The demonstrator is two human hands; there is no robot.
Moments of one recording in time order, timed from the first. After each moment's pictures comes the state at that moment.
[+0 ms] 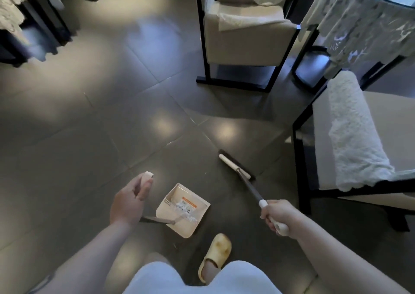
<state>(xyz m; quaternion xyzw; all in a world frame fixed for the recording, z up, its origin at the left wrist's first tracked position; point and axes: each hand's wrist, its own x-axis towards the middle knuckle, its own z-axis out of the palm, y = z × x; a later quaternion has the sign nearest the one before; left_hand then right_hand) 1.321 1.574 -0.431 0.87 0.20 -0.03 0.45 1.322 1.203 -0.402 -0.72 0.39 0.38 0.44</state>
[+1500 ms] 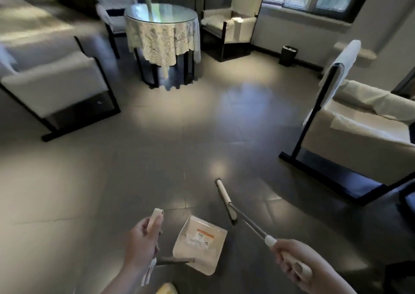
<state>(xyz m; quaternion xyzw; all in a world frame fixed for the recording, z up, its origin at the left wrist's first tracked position) 1.317 1.724 -0.374 0.64 0.45 0.17 0.59 1.476 1.433 -0.304 -0.73 0.18 0.48 0.46</state>
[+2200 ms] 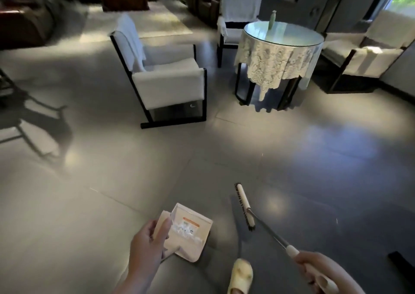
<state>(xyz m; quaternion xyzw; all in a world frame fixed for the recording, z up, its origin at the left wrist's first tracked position) 1.331 1.953 -0.345 0.55 0.58 0.33 0.50 1.631 1.759 -0.320 -0.76 0.03 0.56 0.32</state>
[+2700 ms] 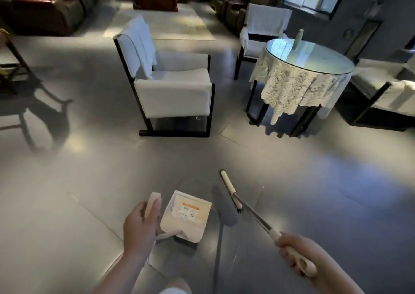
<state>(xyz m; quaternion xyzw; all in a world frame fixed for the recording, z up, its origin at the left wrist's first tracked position) 1.526 2.110 -0.338 0.49 0.62 0.42 0.44 1.831 1.968 -0.296 -0.76 -0.07 0.58 0.29</state>
